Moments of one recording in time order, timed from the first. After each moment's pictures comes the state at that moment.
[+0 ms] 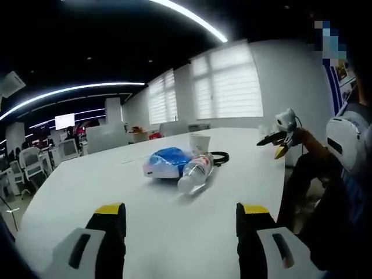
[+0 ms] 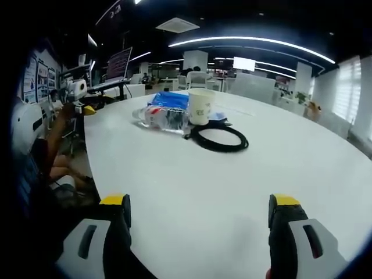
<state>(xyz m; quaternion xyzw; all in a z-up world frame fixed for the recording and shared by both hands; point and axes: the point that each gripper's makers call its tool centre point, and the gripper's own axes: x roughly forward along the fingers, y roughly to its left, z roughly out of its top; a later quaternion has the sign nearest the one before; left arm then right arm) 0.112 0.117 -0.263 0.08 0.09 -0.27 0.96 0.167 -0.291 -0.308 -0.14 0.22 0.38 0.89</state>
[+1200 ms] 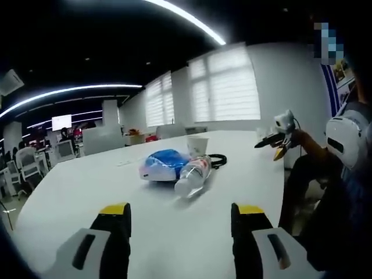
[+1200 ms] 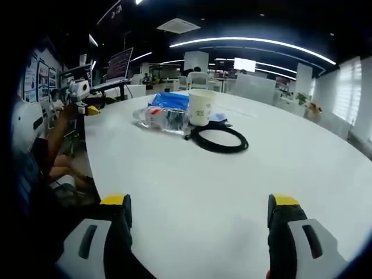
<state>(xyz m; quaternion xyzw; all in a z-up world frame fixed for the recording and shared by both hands) 0.122 0.110 -0.267 0.07 0.08 -0.28 0.95 0.167 -0.290 -0.307 -0.14 0.22 0.39 0.89</state>
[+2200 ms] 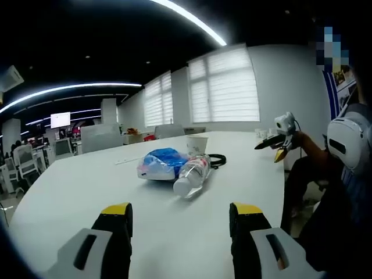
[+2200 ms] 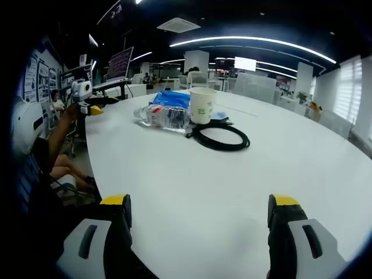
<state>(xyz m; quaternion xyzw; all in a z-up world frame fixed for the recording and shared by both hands) 0.128 0.104 -0.271 0.06 0.08 -0.29 0.95 0.165 -0.290 -0.310 -0.14 0.22 0.39 0.88</state>
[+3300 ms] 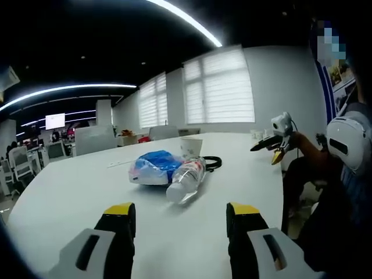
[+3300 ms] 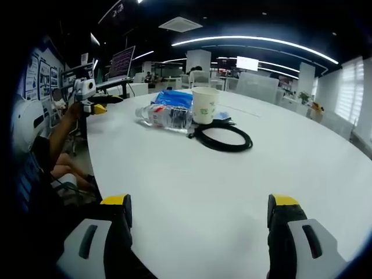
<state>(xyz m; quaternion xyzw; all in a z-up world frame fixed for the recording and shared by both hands) 0.136 0.088 -0.270 0.06 0.07 -0.31 0.95 0.165 -0.285 -0.310 -0.15 0.22 0.39 0.88</state>
